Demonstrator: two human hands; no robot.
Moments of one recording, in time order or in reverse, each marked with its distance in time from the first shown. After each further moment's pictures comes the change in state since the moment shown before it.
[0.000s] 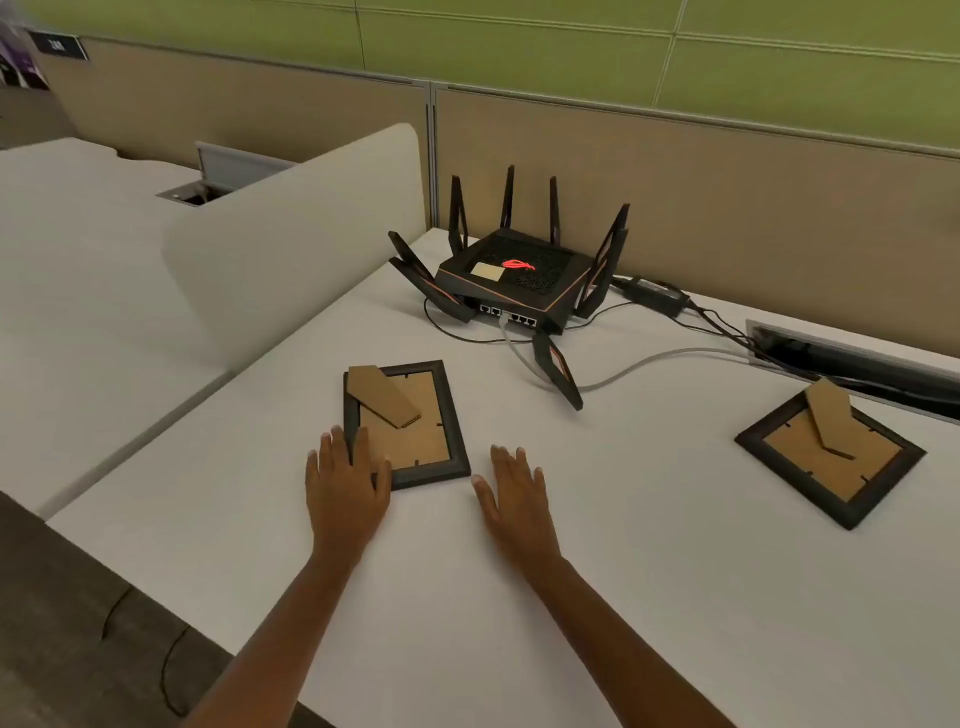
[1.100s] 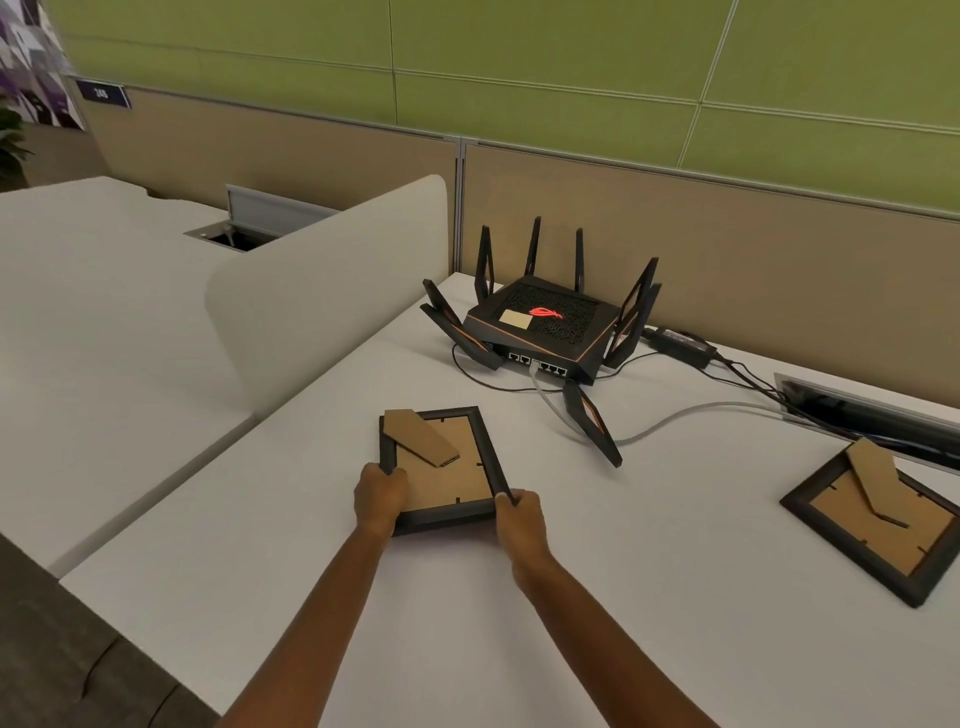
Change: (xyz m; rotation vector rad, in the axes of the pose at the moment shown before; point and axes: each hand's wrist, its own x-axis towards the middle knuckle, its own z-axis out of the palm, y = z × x) left_hand 0.073 0.005 -0.019 -0.886 -0.267 -0.635; right_hand 0.040 -0.071 -0.004 0.720 0.127 0.490
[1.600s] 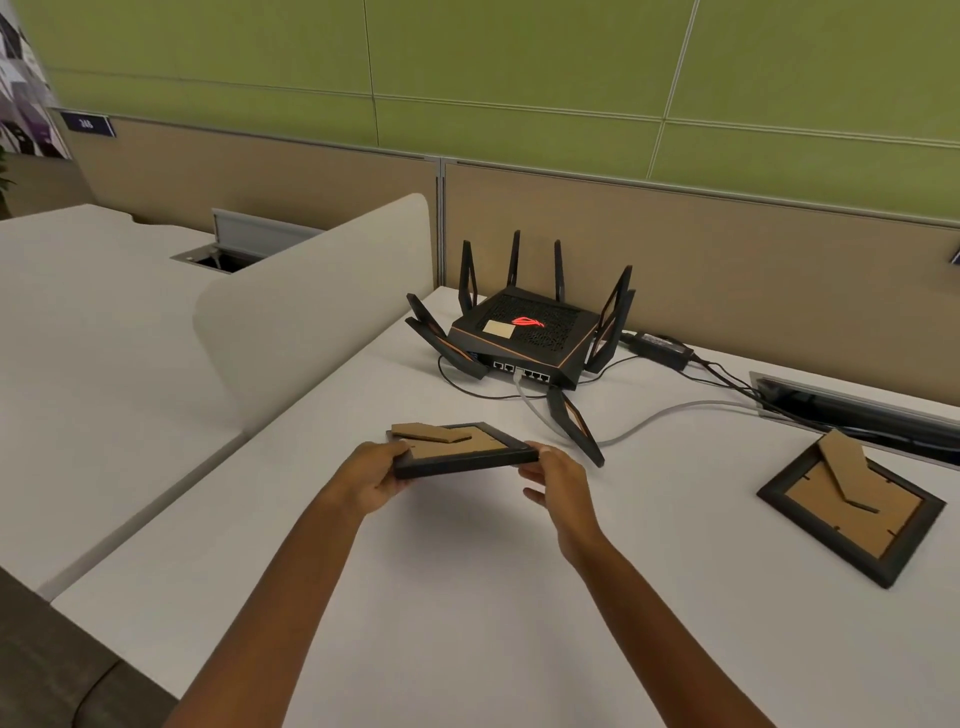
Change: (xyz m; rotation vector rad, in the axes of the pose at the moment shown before) left_hand -0.030 0.055 -0.026 -0.473 -0.381 -0.105; right_hand 0.001 -0.025 -0.056 0.221 0.008 -0.244
